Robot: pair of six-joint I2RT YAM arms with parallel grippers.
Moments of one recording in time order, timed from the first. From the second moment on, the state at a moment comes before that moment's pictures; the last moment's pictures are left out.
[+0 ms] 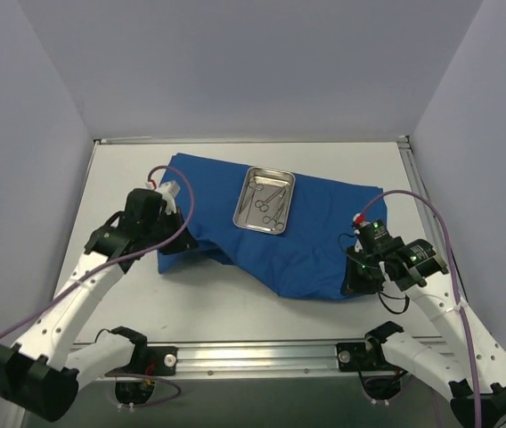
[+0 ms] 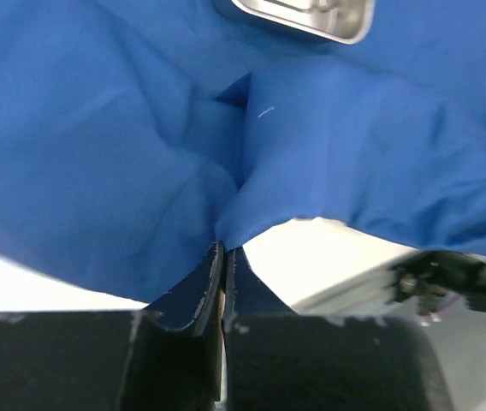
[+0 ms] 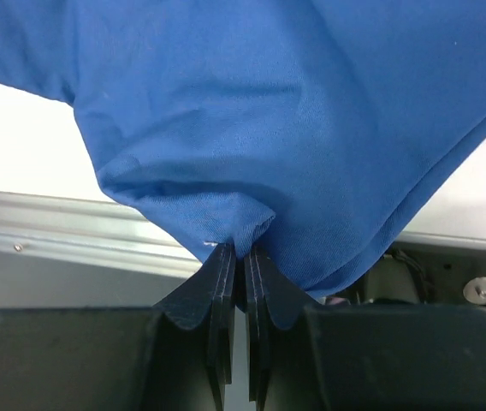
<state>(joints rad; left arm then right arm) -0.40 1.12 1.03 -0.73 0.21 -0.52 0.45 0.87 0.93 -1.24 -0.05 0.52</state>
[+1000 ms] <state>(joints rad) -0.42 0.93 1.07 -0.78 0.21 -0.68 0.46 1.00 1.05 -1.12 0.03 0.56</state>
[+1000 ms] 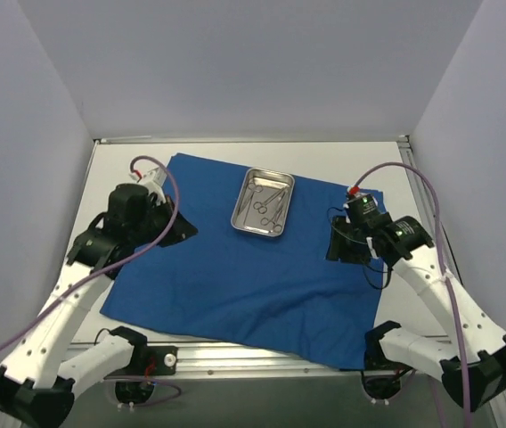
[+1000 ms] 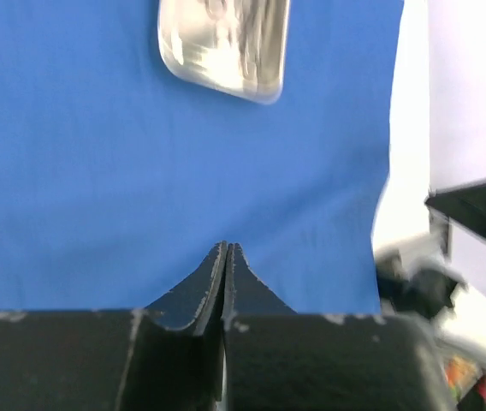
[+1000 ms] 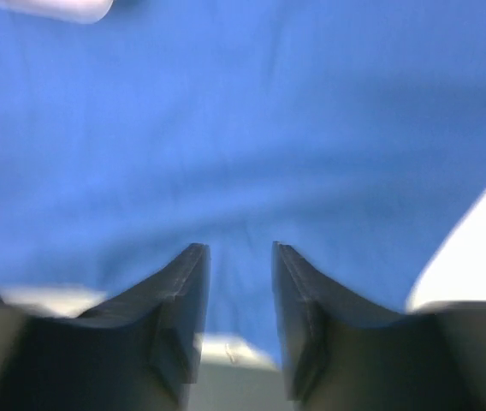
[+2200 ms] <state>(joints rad) -0.12 2.51 2.10 -0.44 0.28 -0.56 -0.01 1.92 1.21 -0.36 0.09 0.47</state>
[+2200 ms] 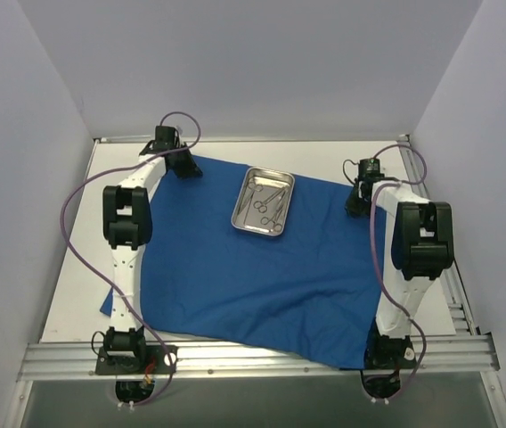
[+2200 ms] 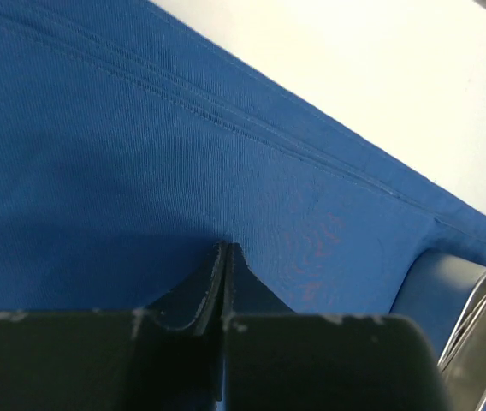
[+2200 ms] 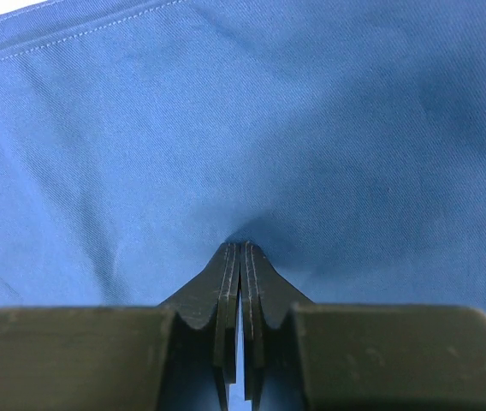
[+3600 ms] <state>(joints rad) 0.00 2.94 2.75 -0.43 0.59 -0.74 -0.08 2.26 1.68 -0.33 0.00 0.44</state>
